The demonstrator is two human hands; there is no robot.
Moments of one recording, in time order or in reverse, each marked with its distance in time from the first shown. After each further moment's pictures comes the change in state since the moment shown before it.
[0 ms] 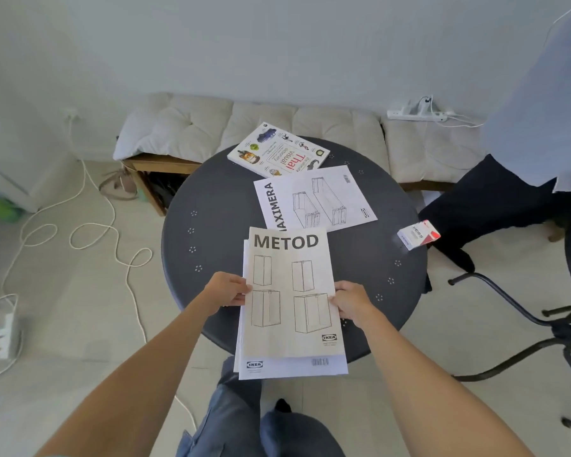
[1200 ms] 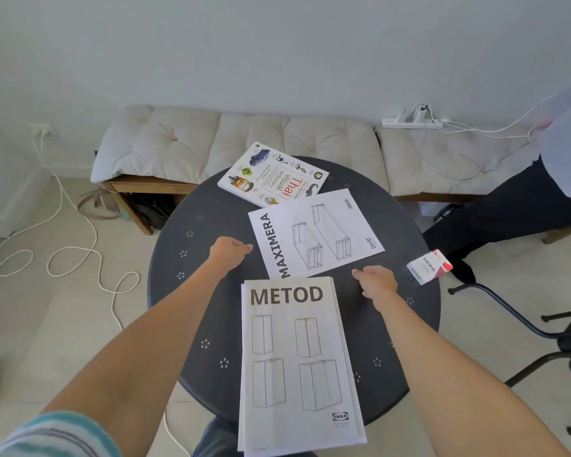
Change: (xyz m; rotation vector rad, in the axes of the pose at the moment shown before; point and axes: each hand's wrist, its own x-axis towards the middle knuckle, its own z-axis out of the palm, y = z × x) left_hand 0.094 0.144 -0.026 0.213 0.237 0.092; right_hand 0.088 -0.087 -0.041 0.034 0.399 -0.020
